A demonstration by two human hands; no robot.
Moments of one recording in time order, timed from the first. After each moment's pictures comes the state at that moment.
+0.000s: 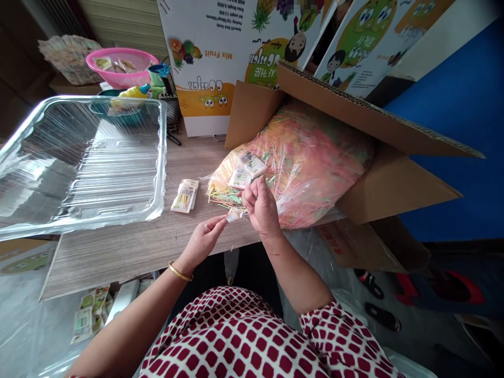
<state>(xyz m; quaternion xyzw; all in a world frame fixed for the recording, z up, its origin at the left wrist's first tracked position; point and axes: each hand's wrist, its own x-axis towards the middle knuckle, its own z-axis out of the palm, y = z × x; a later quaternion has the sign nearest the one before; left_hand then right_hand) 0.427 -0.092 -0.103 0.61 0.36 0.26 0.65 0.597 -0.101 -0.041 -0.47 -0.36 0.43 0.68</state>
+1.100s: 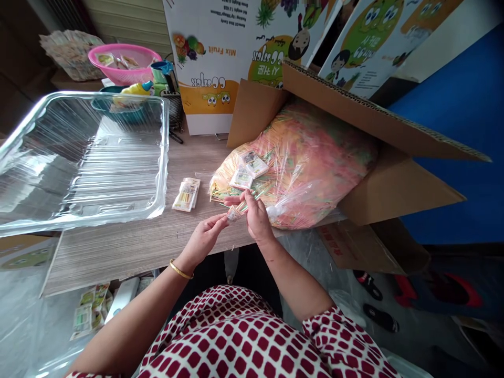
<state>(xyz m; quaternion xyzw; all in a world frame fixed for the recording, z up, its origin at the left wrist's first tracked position) 0.428 -0.093 -0.098 0.56 0.31 0.28 0.71 0.587 -0.110 -0.080 -0.53 -0.33 0.48 0.61</state>
